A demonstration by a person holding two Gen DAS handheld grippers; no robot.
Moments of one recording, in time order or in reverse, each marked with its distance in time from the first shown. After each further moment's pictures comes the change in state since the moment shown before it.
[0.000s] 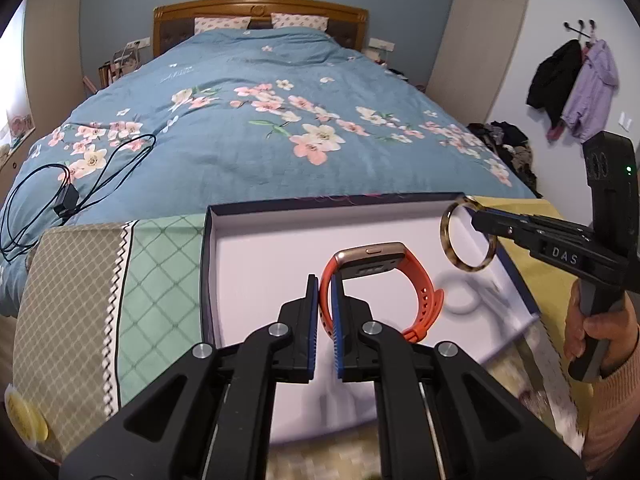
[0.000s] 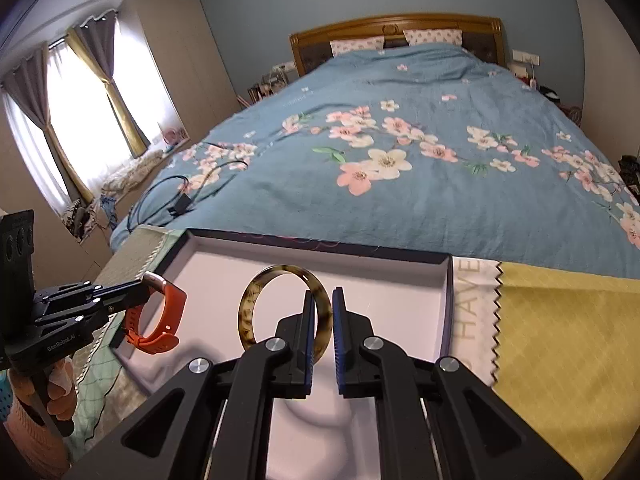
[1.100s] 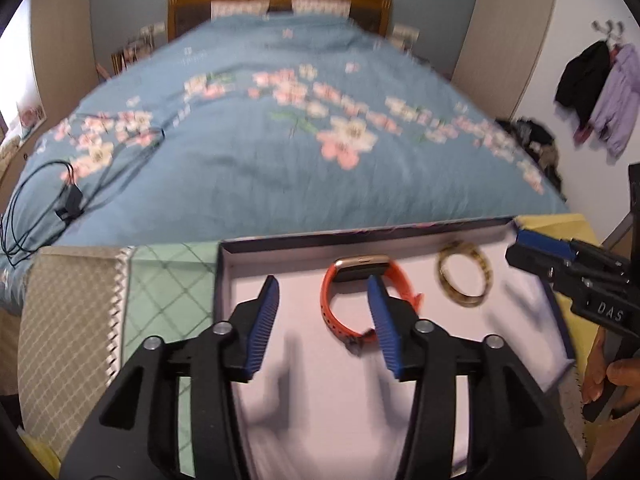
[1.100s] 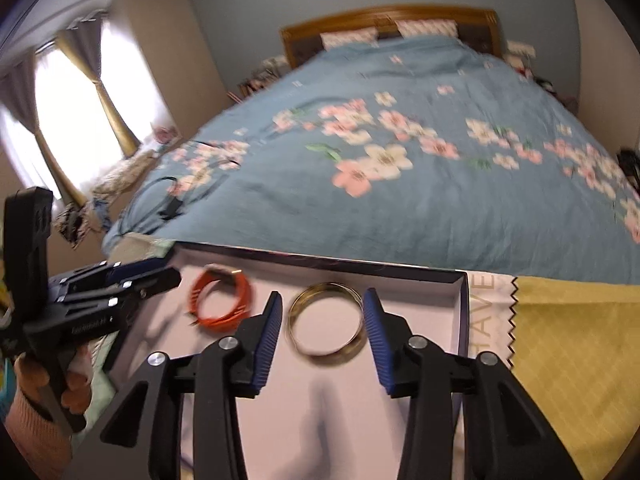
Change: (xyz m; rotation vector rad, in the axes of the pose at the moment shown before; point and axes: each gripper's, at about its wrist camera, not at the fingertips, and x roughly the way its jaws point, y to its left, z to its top) left arm 0.049 0.021 0.036 -0.026 0.015 0.059; right arm 0.003 0.008 0.008 -0.004 -0.011 -0.001
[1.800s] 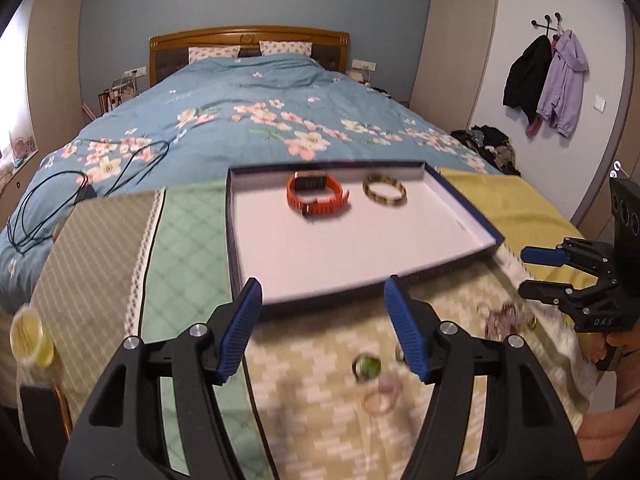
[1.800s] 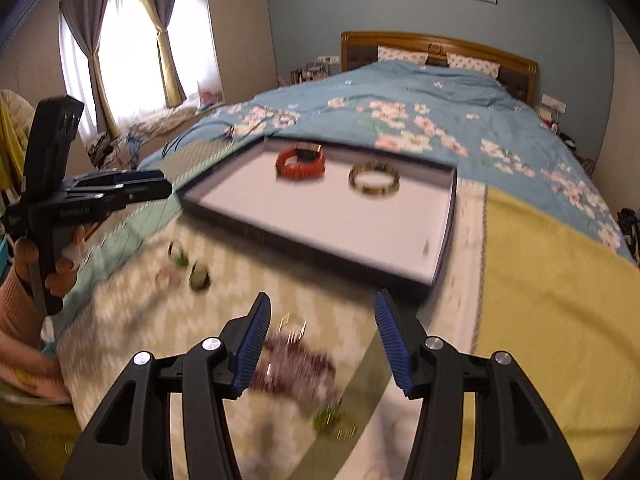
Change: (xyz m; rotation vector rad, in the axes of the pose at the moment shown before) left arm -0.135 -0.015 -0.150 0.093 -0.128 -0.066; right arm -0.101 0.031 -0.144 -0.231 0.017 0.003
